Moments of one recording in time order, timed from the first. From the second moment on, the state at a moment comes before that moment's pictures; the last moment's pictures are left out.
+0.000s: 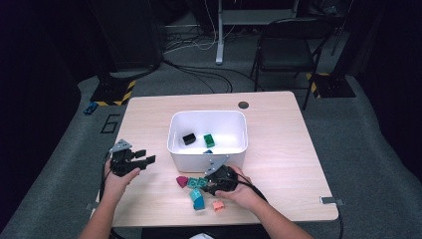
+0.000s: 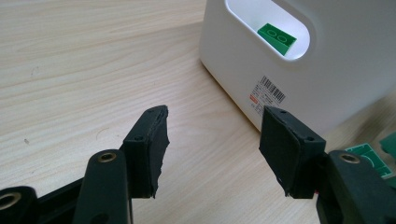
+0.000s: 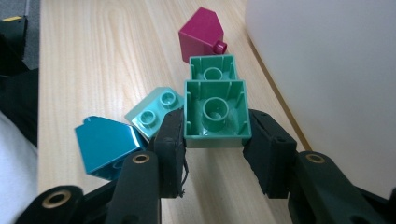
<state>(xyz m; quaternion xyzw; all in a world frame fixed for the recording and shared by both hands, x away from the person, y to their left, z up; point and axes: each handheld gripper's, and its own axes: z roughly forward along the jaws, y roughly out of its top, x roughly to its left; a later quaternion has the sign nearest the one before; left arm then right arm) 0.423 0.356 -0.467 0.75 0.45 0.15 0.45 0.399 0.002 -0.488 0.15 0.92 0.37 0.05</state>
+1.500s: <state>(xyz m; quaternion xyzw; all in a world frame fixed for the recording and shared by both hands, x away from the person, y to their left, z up) 0.423 0.355 -0.467 0.76 0.45 0.15 0.45 0.402 -0.017 -0.370 0.14 0.90 0.41 0.03</state>
